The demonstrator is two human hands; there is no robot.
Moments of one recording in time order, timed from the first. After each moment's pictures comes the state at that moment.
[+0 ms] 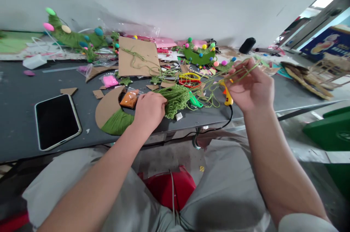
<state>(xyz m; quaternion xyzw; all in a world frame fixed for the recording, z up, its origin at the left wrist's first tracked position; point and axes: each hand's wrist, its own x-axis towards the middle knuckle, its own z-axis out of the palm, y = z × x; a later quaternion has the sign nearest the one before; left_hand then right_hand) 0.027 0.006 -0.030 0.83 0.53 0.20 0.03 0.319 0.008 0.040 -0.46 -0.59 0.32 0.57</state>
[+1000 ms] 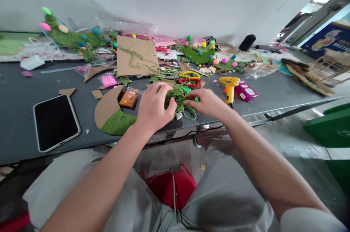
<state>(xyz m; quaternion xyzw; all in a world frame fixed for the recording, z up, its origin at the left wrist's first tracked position) 0.039 0.000 -0.022 0.81 0.47 0.35 0.02 0.256 0.013 -0.002 -0.57 -0.79 0.16 0.14</state>
